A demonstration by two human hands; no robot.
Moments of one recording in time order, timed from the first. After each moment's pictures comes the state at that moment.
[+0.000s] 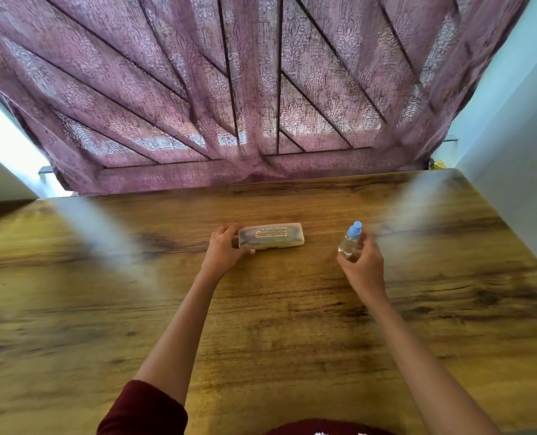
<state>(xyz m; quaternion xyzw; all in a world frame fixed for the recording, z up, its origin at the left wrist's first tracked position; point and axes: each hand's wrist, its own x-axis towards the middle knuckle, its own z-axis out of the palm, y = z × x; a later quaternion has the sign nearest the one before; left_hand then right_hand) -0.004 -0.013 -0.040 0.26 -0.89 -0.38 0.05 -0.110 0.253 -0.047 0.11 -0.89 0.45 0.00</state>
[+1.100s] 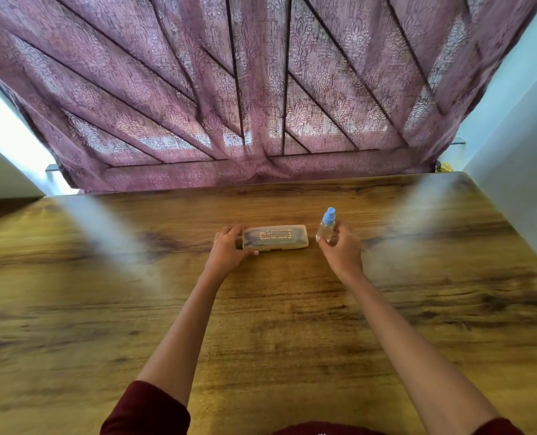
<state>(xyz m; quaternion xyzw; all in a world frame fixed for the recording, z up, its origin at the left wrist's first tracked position) -0.004 -0.015 -0.042 0.27 -0.89 -0.37 0.05 -0.124 0.201 -0.040 0.17 -0.89 0.43 0.00</state>
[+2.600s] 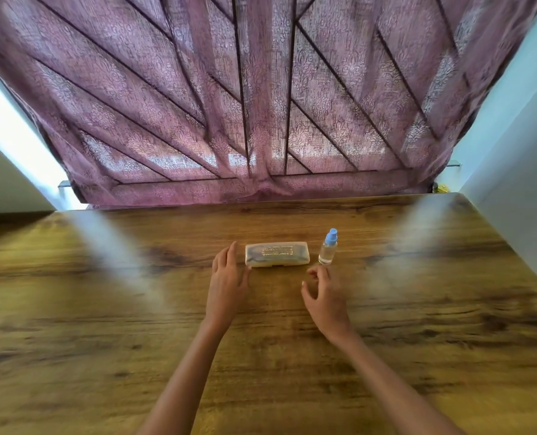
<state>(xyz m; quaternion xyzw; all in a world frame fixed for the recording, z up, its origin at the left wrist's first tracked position) 0.035 0.023 -0.046 0.26 -0.89 -0.30 0.23 -0.054 0.205 -0.057 0.28 -0.88 0.39 0.06</state>
